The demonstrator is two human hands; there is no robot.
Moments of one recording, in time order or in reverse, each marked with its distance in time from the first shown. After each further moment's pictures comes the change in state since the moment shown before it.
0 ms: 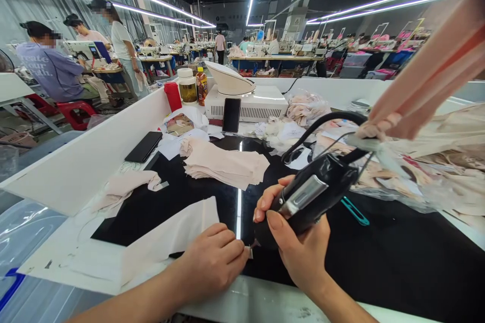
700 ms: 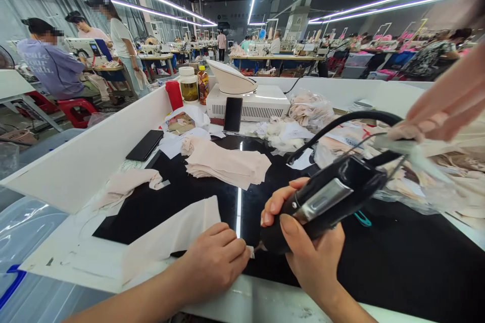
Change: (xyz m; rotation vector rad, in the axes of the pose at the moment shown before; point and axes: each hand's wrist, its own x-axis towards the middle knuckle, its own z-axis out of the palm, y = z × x) left_hand 0.000 0.001 0.000 0.007 -0.016 -0.005; right_hand -0.003 -0.007 -0.002 0.060 0.012 -0.004
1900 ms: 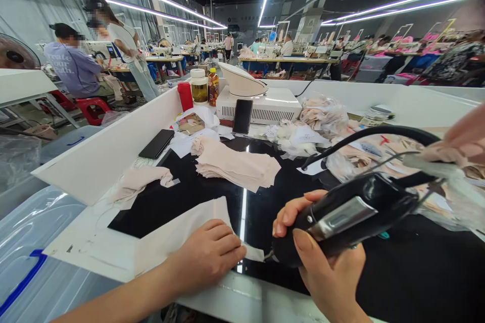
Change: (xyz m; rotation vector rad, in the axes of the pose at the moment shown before) left_hand -0.023 -0.015 -0.011 -0.112 -0.073 -0.048; right_hand -0.010 0.005 -0.015 -0.002 -0.098 -0.004
